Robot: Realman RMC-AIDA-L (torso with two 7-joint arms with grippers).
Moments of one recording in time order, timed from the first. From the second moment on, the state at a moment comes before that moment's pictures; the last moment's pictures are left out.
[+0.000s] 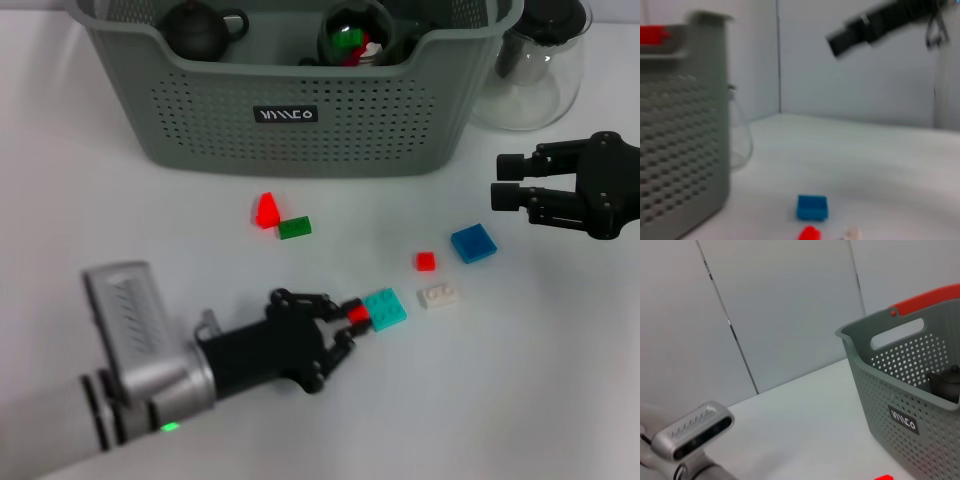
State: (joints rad) left arm -0.46 -2.17 0.38 -0.05 2.08 1.26 -0.36; right arm 0.54 2.06 -0.57 -0.83 -2.11 -1.83 1.52
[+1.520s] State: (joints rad) left arm -0.96 -2.07 1.02 0.76 2.22 0.96 -2.27; right arm 0.55 2.07 -0.57 -0.83 -2.11 -1.83 1.52
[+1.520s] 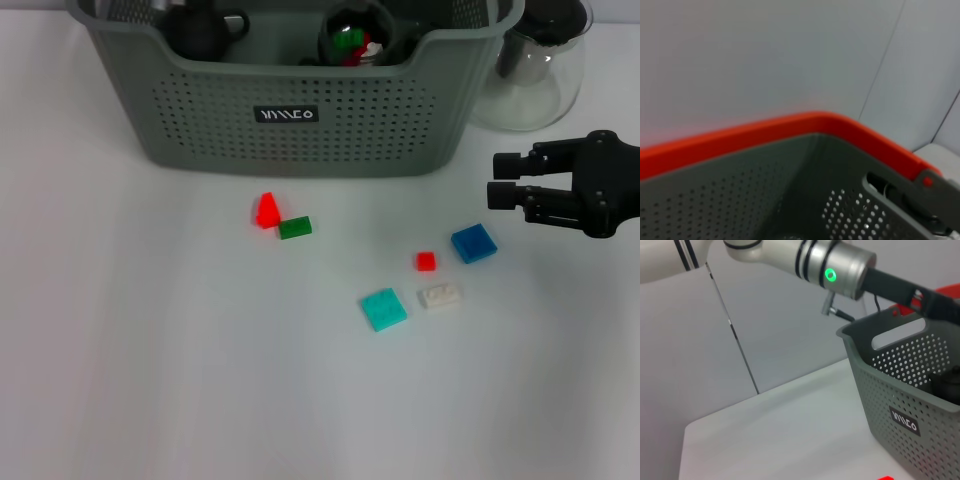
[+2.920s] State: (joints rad) left arm -0.32 -2.17 0.62 0.64 1.86 1.70 -1.13; right arm 0.56 2.07 -0.57 -0.83 -2.11 -1.83 1.52
